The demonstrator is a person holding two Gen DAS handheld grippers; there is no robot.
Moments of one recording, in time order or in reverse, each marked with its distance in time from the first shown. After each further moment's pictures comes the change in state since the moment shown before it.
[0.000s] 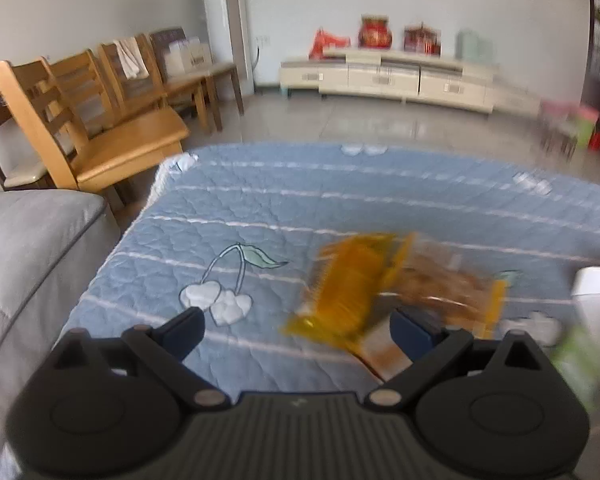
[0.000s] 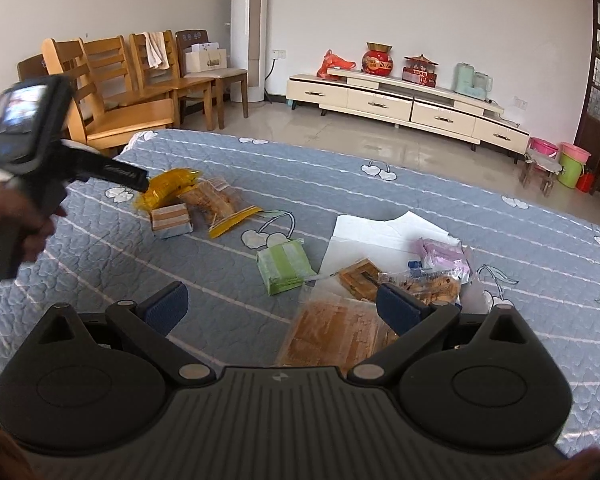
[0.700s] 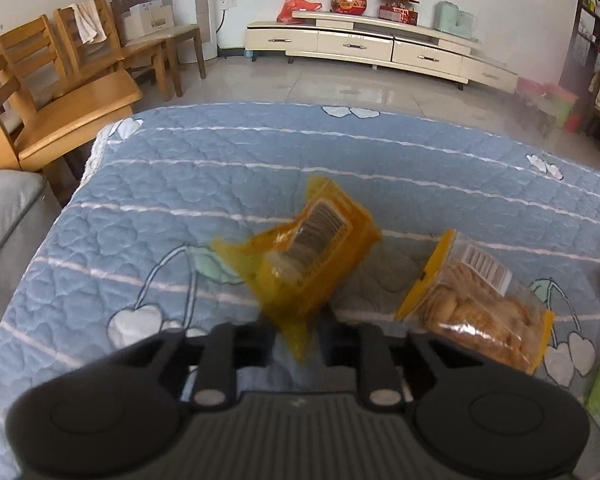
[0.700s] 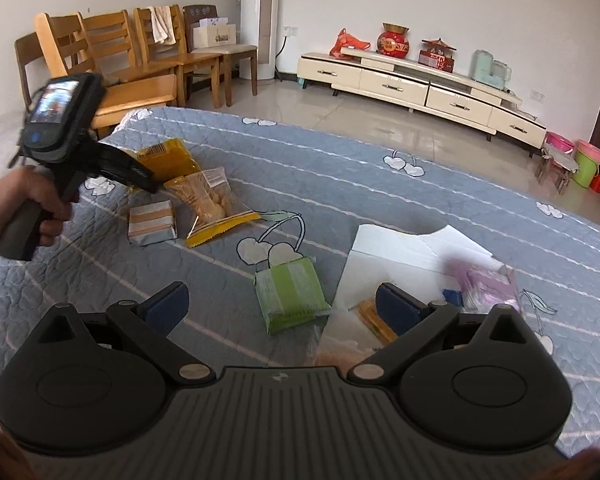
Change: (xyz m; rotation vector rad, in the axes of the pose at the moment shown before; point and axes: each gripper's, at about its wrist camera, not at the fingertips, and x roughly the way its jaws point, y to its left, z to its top) left arm 0.061 0.011 0.015 -0.013 0.081 -0.138; right arm 0.076 0.001 0.028 -0.039 0.082 0.026
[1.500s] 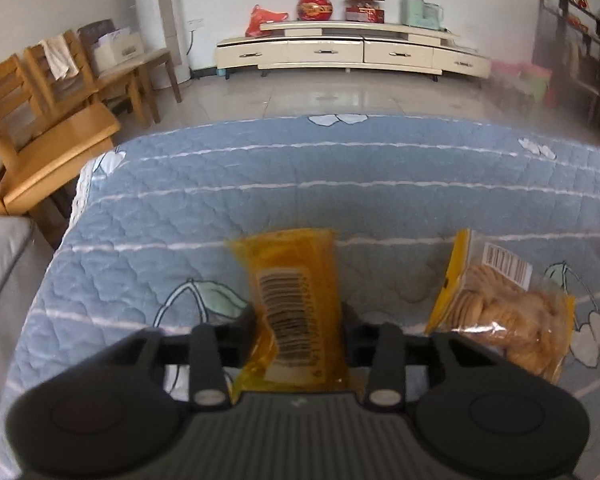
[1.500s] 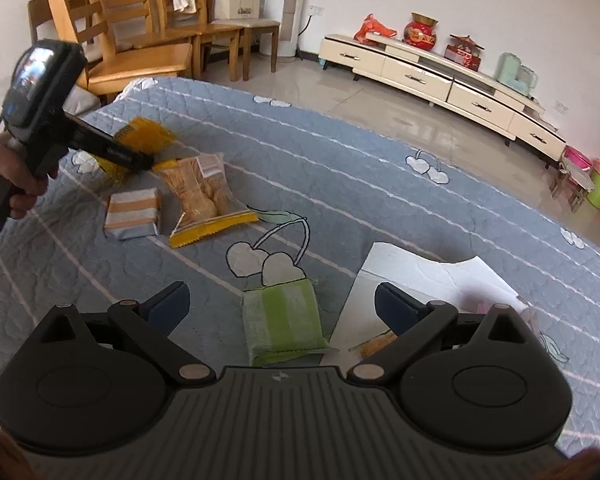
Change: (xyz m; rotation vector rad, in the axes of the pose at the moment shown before) left arm 0.016 0.009 0.011 0.123 -0.036 -0.016; right arm 0.045 -0.008 0.018 -0.103 0.070 0.027
